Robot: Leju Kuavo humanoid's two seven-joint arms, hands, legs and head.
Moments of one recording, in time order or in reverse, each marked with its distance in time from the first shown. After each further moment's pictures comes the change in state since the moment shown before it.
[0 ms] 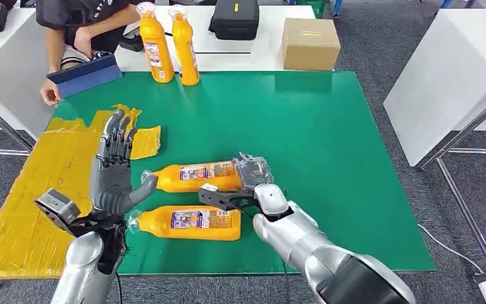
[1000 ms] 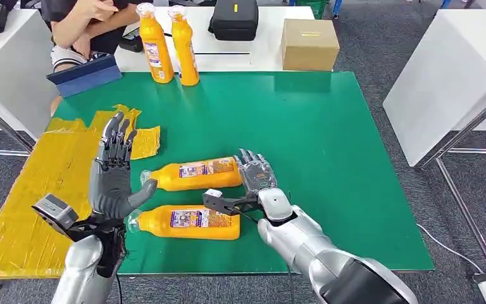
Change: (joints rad) left arm 0.017 0.000 0.000 -0.013 0.002 -0.012 -0.011; right arm 0.023 -0.021 0.000 0.002 0.035 -0.032 -0.021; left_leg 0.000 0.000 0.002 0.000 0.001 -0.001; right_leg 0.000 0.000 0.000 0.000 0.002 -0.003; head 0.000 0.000
